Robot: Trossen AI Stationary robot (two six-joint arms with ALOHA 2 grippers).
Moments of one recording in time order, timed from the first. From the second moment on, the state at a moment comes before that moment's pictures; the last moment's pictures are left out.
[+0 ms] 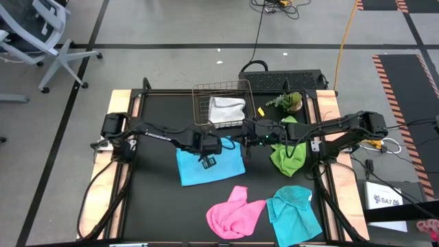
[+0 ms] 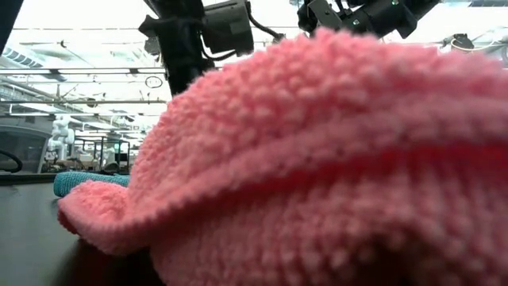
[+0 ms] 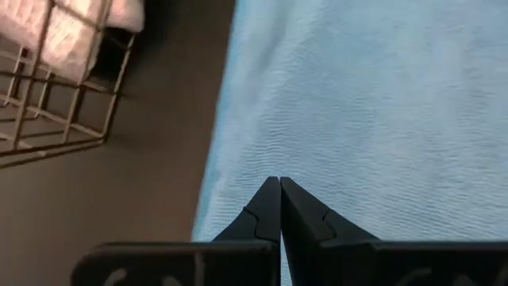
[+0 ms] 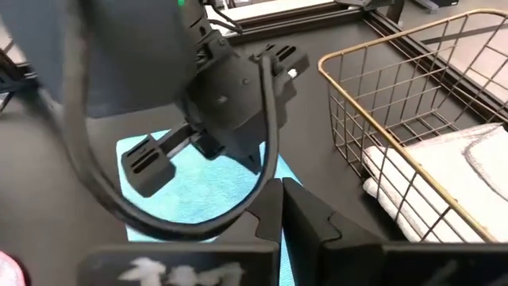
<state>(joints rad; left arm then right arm) -0.01 1.85 1.24 -0.71 -0.27 -0.42 -0.03 1.39 0.81 0.09 0.11 0.19</state>
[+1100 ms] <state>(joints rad) 0.21 1.85 1.24 -0.73 -0.34 -0.34 -0.11 1.39 0.79 -0.19 0.36 0.08</state>
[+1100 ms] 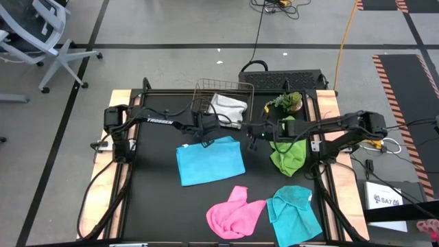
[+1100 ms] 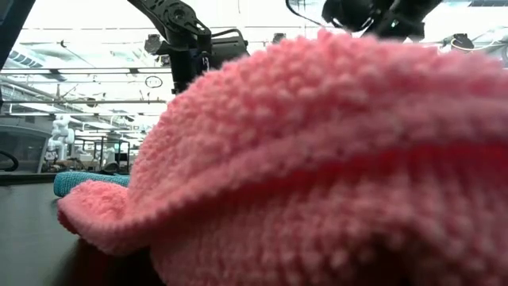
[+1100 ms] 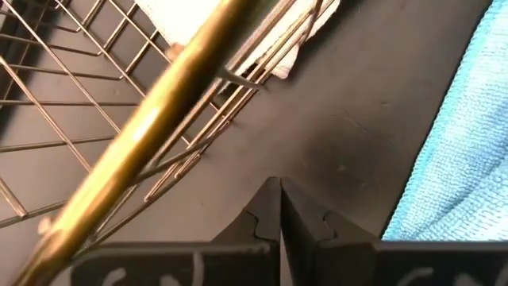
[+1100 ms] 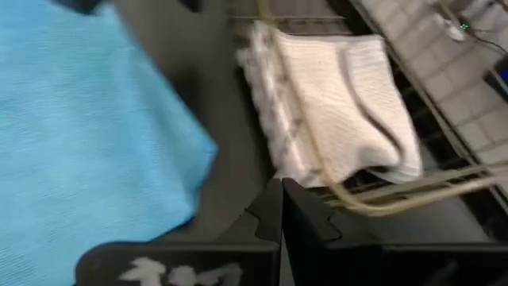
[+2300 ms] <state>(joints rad) 0.27 1.85 1.24 -0.73 -0.33 -0.27 -0.32 1.39 0.66 0.03 0.34 -0.02</state>
